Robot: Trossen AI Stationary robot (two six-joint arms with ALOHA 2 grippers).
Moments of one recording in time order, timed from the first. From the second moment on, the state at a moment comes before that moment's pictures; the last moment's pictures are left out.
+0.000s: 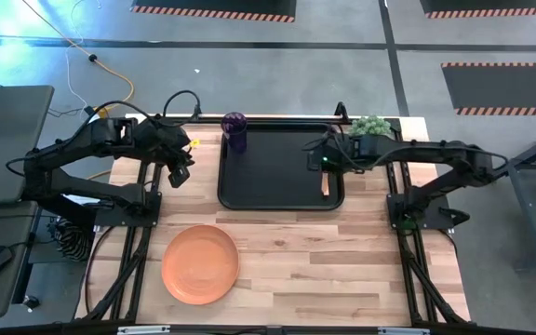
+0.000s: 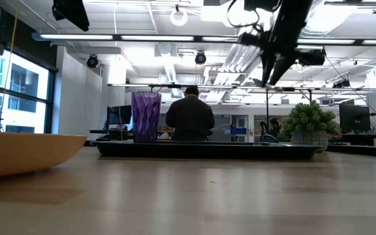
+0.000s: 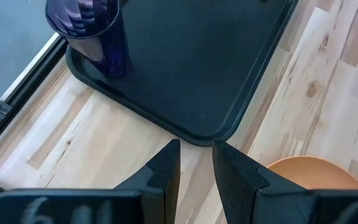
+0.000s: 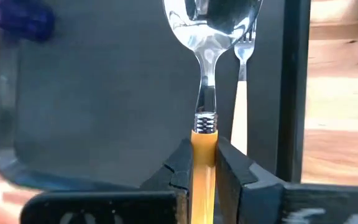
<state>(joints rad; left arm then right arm) 0.23 0.99 1.29 -1.26 -0.12 -0.26 -0.19 1.39 1.15 -0.95 0.27 1.31</state>
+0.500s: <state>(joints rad) 0.23 0.99 1.29 -1.26 -0.12 -0.26 -0.31 1.61 1.15 -0.85 0.14 1.20</state>
